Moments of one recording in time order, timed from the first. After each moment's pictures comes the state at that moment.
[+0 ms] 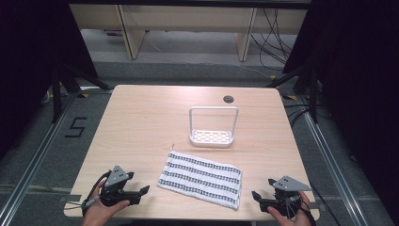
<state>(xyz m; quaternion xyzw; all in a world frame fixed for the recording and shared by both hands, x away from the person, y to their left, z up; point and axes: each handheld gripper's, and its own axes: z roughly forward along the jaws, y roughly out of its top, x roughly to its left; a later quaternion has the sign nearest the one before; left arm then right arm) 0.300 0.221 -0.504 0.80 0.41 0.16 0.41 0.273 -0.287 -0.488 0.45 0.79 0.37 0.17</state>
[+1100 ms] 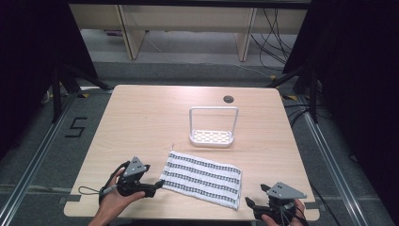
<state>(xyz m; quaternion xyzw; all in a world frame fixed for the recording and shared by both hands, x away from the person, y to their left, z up) 0.327 0.176 -0.490 0.82 0.36 0.14 0.41 0.255 -0.265 -0.482 0.42 0.80 0.39 0.17</state>
